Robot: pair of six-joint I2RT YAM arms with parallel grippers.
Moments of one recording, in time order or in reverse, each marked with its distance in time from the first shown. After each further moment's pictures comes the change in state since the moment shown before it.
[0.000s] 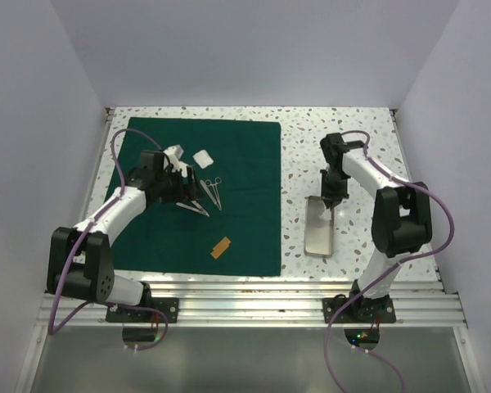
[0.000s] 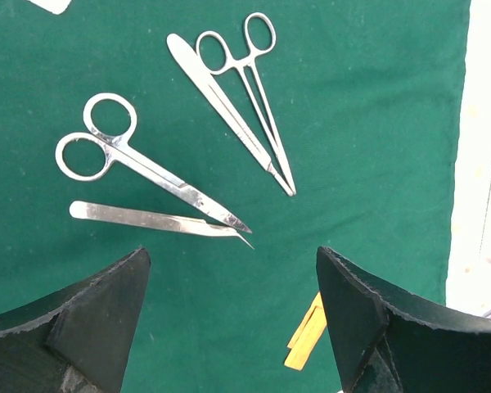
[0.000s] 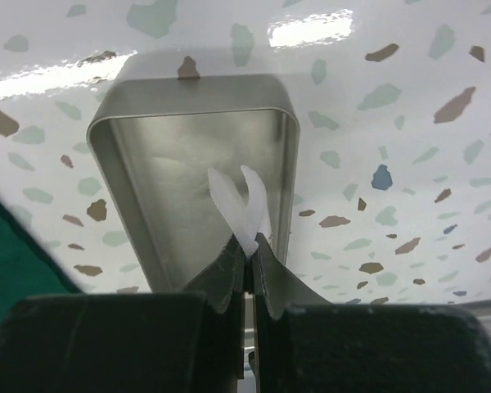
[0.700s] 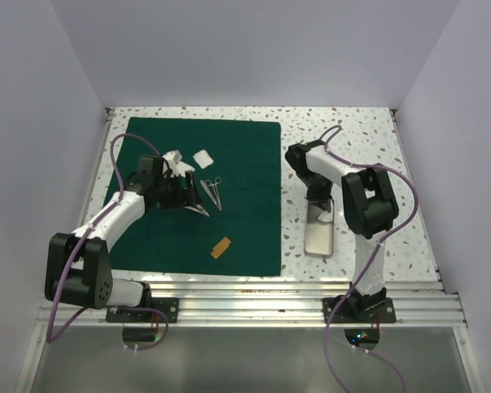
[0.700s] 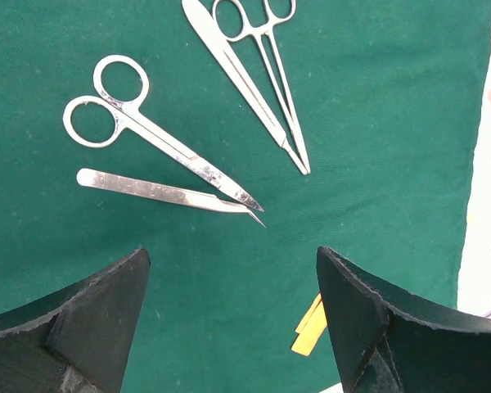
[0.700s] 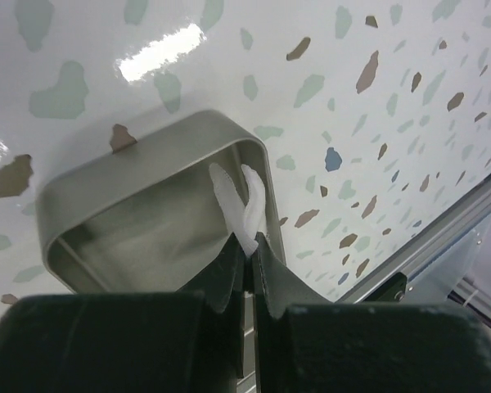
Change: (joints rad) left arm 0.000 -0.044 -0.045 -0.029 -0.024 0.000; right arm 0.208 0.258 0.166 -0.213 0.481 0.418
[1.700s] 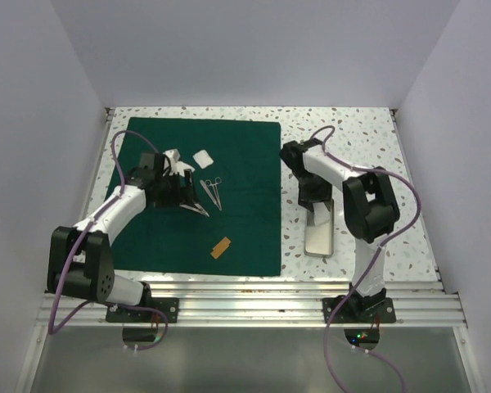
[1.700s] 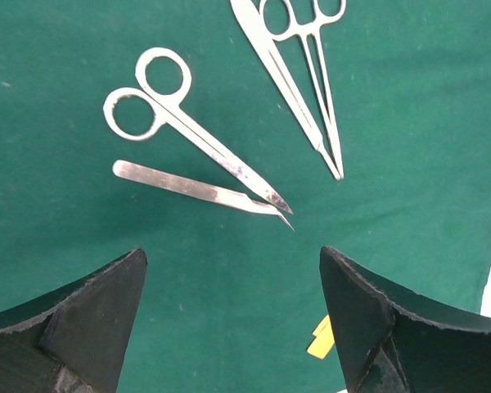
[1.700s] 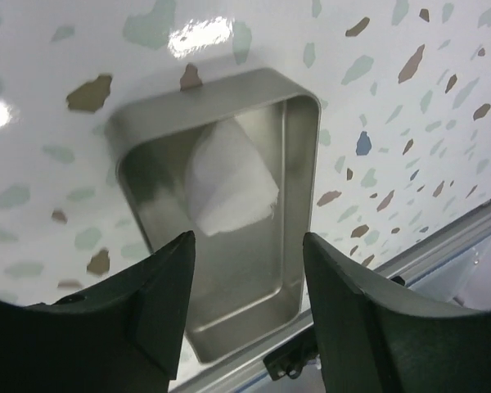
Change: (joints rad) left arm 0.000 0.042 0.044 -0.062 -0.074 0.002; right arm 0.049 0.002 0.038 -0.007 -0.063 -0.074
